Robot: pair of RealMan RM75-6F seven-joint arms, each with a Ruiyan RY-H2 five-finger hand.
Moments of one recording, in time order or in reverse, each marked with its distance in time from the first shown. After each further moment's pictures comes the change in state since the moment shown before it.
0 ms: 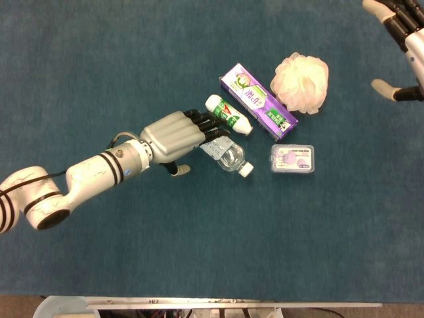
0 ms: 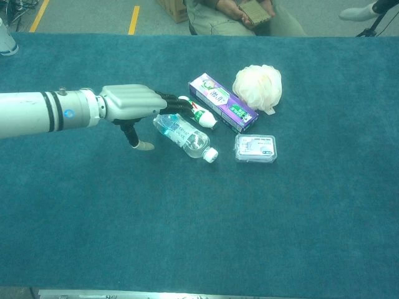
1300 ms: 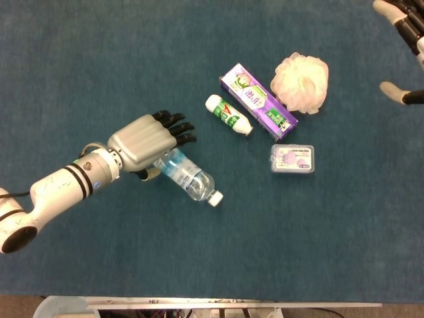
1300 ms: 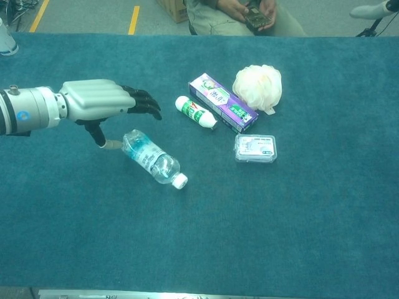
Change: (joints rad) left arm 0.048 0.197 0.079 -0.221 -0.147 0.072 0.256; right arm -0.053 0.032 0.021 -0.019 -0.048 0.005 0.039
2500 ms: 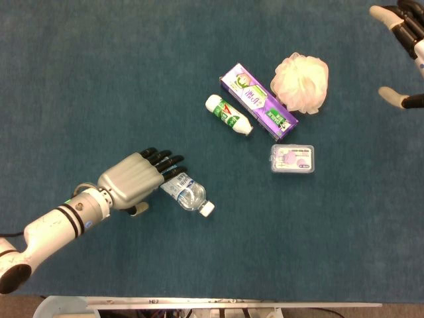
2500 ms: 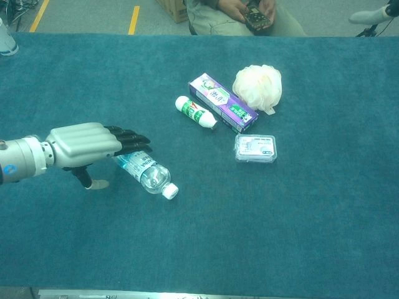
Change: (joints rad) left arm 0.150 -0.068 0.097 -0.060 -0.025 0.103 0.191; right arm -0.008 0.016 0.003 -0.005 -0.018 -0.030 0.023
